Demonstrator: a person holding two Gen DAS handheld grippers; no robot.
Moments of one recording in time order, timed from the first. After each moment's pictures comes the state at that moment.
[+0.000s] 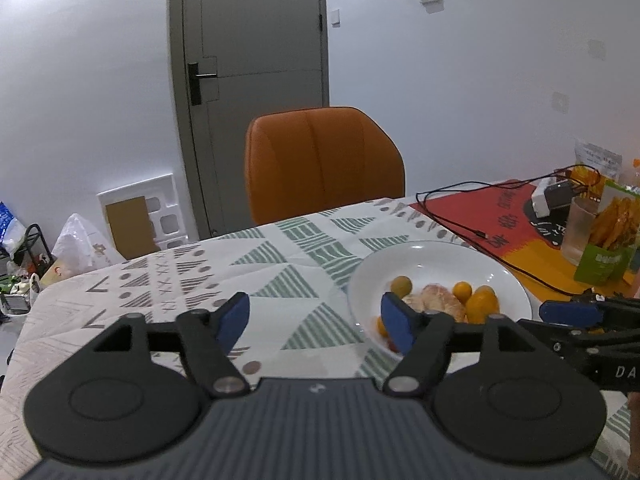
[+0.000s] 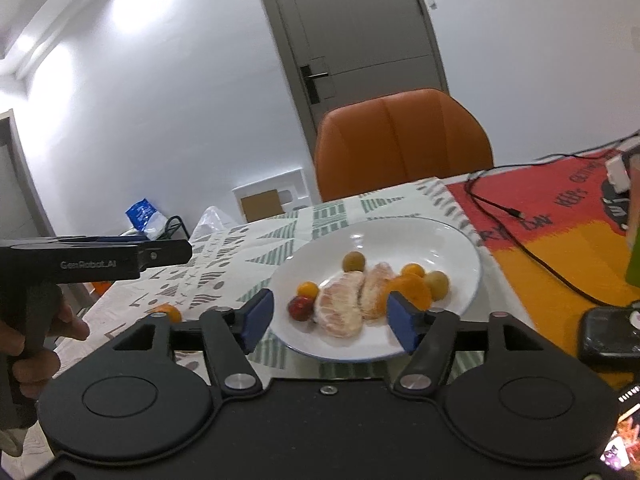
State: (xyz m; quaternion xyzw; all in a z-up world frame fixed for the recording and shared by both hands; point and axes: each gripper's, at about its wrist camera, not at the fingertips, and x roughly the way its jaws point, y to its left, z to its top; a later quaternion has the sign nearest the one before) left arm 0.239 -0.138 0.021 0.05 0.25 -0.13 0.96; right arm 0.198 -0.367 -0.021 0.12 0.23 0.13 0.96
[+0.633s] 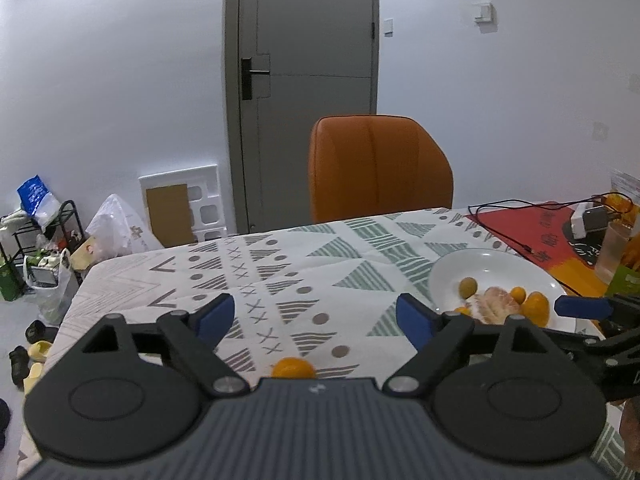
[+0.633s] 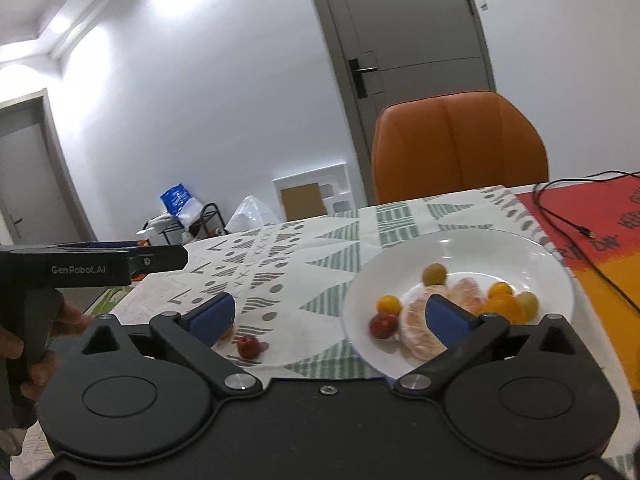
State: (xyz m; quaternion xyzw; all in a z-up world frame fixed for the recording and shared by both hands) left arm 0.230 -0.064 0.026 0.02 0.25 -0.07 0.97; right arm 0.220 -0.303 -0.008 0.09 0.23 0.20 0.95
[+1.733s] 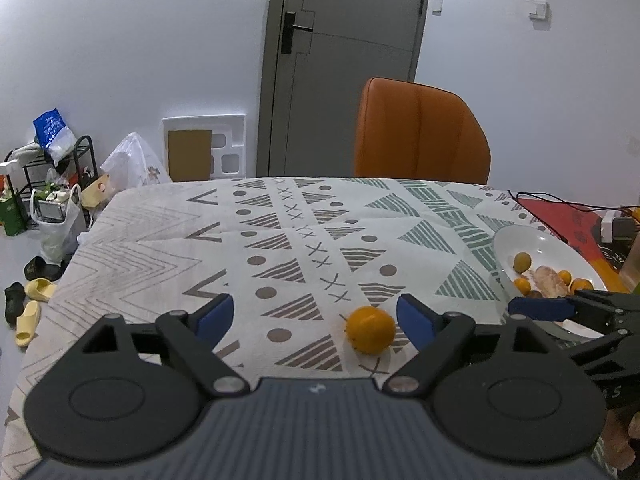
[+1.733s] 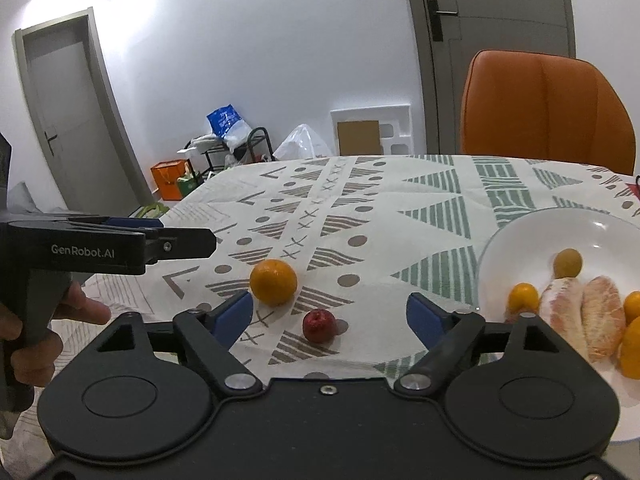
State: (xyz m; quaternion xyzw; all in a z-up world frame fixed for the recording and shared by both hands) left arm 0.249 0.002 -0.017 -0.04 0.30 -0.05 0.95; right arm 0.268 -0.215 -0.033 0.02 0.30 0.27 0.91
